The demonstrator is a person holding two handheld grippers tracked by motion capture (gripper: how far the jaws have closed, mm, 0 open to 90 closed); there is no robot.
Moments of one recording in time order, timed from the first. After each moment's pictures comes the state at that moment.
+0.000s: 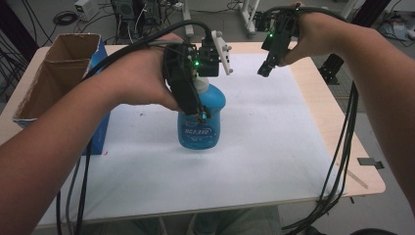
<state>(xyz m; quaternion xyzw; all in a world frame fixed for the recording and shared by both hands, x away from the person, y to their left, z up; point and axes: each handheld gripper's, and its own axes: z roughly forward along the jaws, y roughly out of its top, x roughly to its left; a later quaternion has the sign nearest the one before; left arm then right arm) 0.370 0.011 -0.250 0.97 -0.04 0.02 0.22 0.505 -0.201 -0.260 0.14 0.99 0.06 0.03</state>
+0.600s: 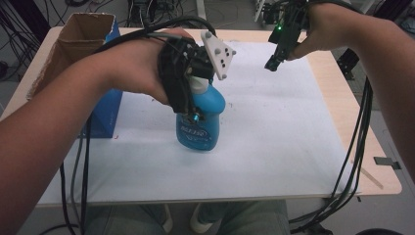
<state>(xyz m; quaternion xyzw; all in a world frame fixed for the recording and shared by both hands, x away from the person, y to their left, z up) 0.369 0.040 -0.269 0.96 -0.14 -0.02 0.23 0.507 -0.178 -0.273 0.12 0.99 0.05 0.02</state>
